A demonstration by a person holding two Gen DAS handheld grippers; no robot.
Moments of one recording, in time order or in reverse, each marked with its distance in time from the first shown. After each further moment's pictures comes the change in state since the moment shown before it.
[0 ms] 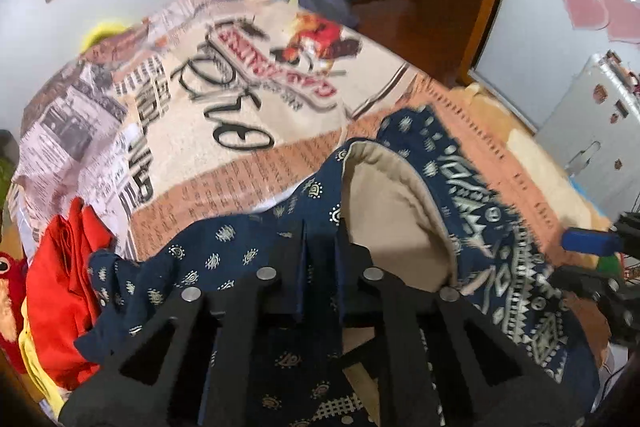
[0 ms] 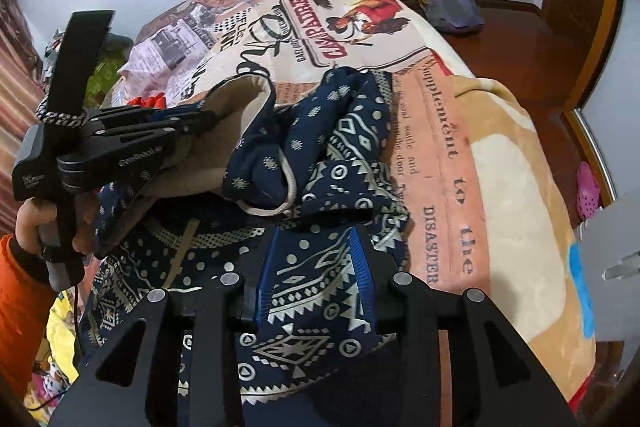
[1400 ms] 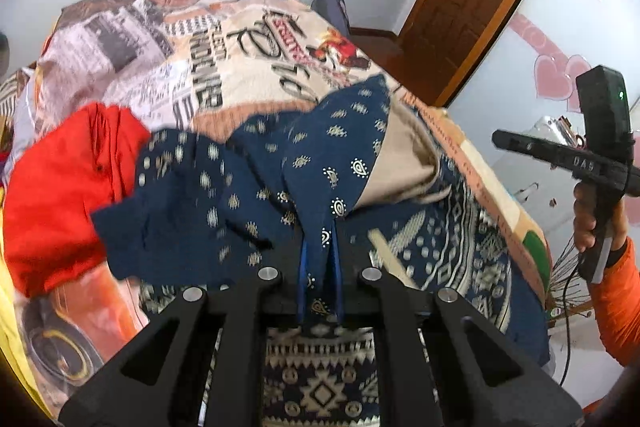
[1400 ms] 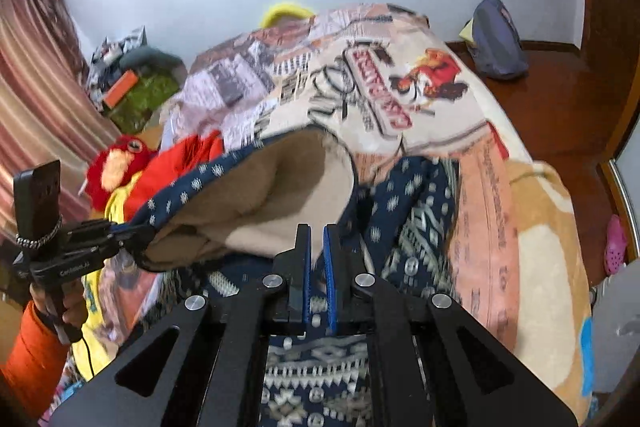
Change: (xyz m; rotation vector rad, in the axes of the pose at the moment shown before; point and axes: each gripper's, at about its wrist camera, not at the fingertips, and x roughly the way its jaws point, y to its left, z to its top) left arm -0.092 0.088 -0.113 -0.244 -0.053 -0.190; right arm -0.015 0.043 0.041 -0.084 -0.090 0.148
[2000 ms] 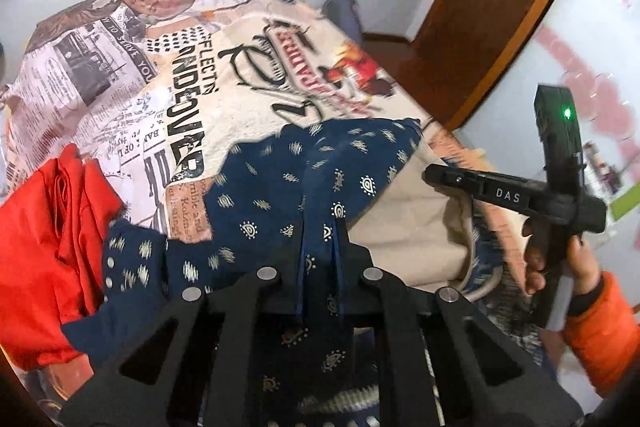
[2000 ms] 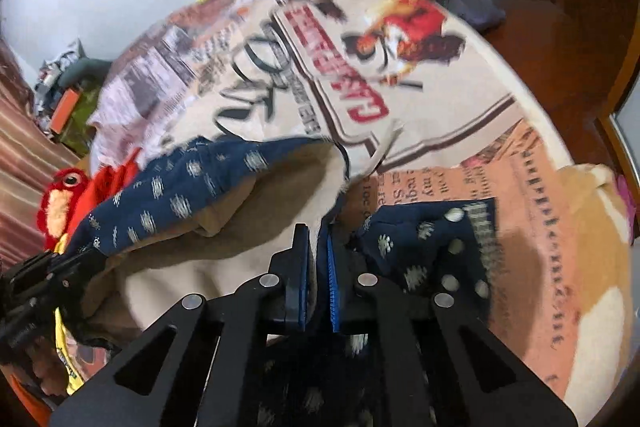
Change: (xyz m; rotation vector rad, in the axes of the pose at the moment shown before) left arm 0.071 0.009 0.091 -0.018 -0.023 0.006; right arm 0.113 -0.053 0.054 0.127 0.049 -0.069
